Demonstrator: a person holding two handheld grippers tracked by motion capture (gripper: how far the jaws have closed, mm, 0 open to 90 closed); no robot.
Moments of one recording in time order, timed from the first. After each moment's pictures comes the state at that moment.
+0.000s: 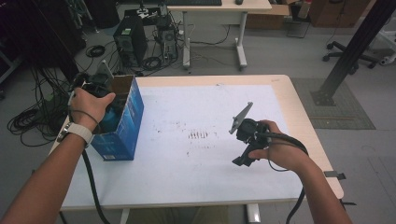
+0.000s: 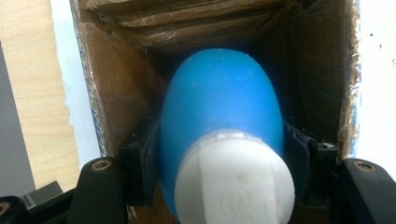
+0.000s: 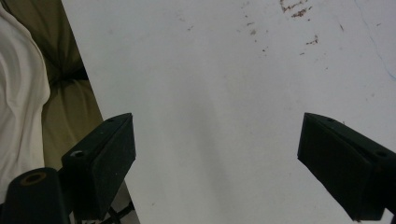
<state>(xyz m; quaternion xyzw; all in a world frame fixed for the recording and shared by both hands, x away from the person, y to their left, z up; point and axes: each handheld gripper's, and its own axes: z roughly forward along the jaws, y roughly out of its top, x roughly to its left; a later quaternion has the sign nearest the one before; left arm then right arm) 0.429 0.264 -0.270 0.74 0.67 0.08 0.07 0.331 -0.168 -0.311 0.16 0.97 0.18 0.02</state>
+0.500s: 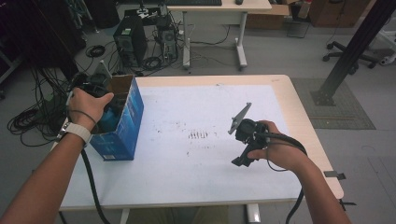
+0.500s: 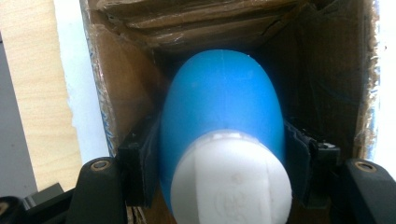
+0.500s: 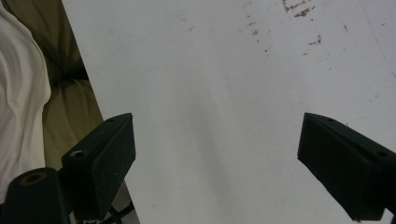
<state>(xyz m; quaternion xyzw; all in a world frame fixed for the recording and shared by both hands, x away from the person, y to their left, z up) 0.431 0.271 -0.272 0.74 0.67 0.08 0.07 0.332 -0.166 -0.313 0.15 0.97 0.18 0.02</state>
